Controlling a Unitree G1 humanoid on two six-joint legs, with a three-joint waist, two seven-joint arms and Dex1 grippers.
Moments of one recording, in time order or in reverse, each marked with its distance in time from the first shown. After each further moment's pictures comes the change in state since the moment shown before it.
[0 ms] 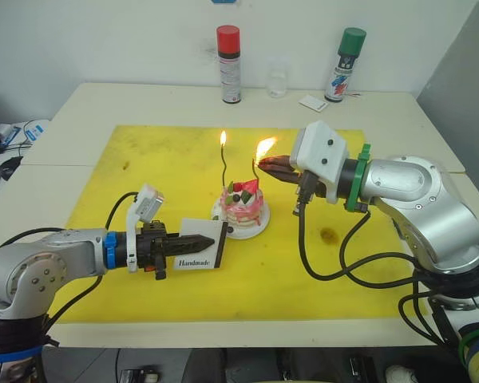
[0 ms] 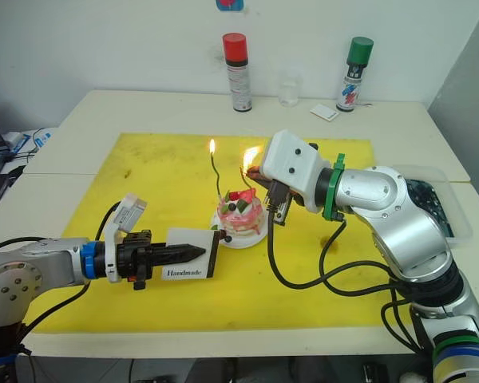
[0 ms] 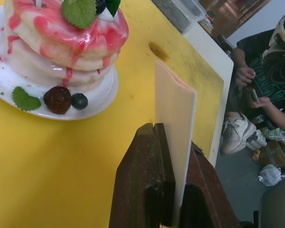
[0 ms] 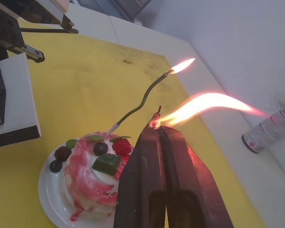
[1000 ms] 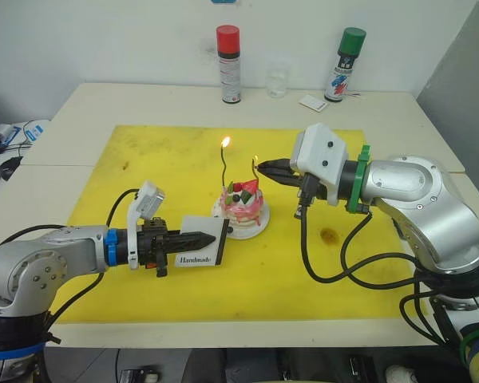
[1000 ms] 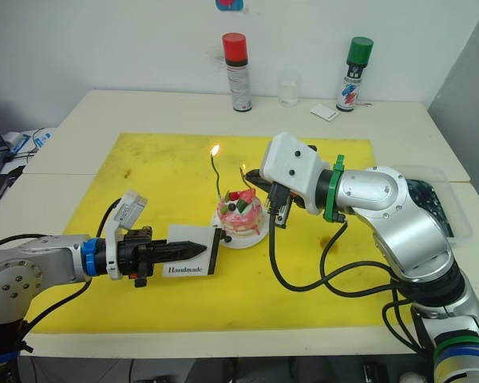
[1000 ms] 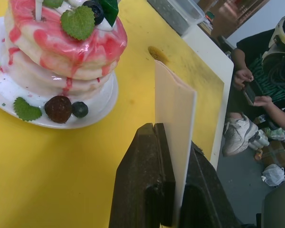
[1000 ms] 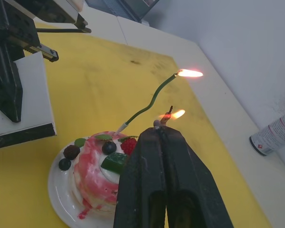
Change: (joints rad) left arm -0.018 -0.006 -0.002 0.000 0.011 0.000 -0.001; right arm 0.000 -0.004 0.000 -0.004 0.019 0.001 0.024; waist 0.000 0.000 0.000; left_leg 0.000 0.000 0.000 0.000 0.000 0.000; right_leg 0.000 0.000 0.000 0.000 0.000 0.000
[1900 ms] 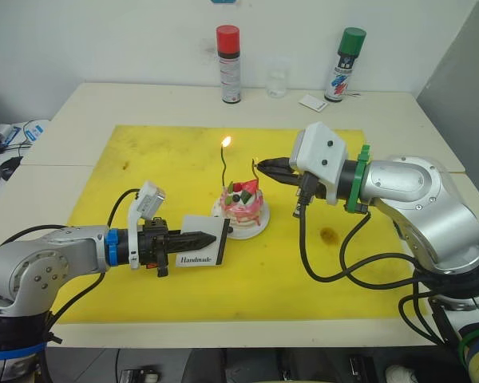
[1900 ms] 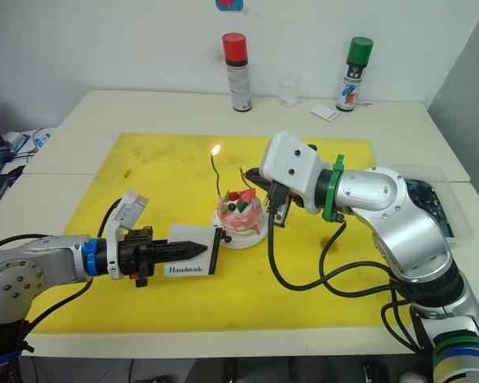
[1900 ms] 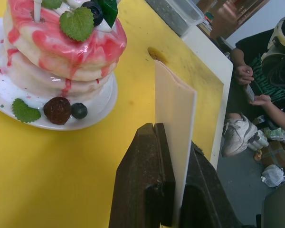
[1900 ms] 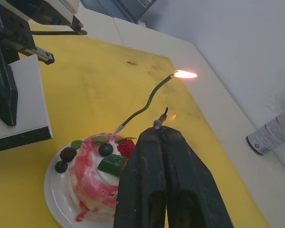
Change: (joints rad) left arm -0.001 -0.008 0.000 0.000 0.000 0.000 0.000; right arm 0.002 0.003 0.000 0.000 -0.004 0.001 -0.017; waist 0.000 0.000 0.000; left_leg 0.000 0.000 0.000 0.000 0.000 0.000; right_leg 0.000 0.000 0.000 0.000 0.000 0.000
